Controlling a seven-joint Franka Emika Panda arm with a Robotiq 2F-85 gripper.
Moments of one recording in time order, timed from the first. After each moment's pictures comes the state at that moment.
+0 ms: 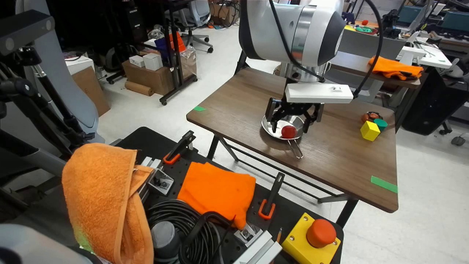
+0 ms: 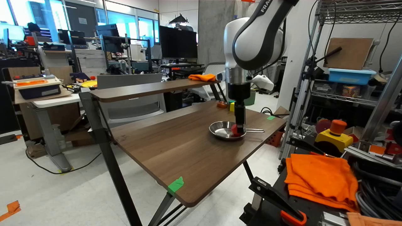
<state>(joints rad) -0.17 0.54 0.04 -2.13 -0.25 2.57 -0.51</state>
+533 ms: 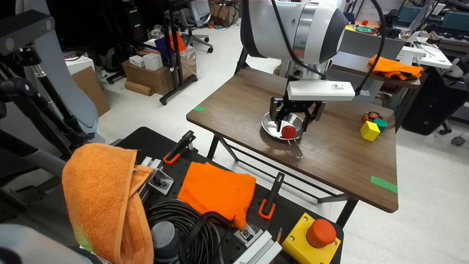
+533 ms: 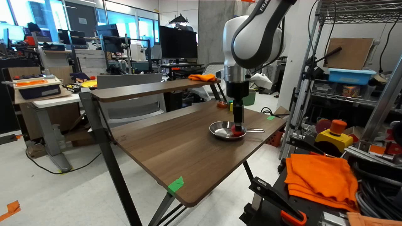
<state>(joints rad) -0.17 0.54 0.04 -2.12 -0.25 2.58 -0.51</state>
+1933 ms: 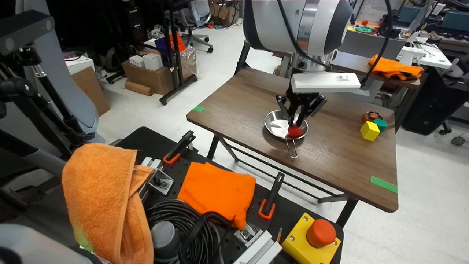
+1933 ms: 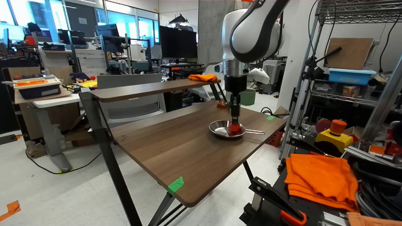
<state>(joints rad) -0.17 0.52 0.03 -2.10 -0.25 2.58 -0.50</state>
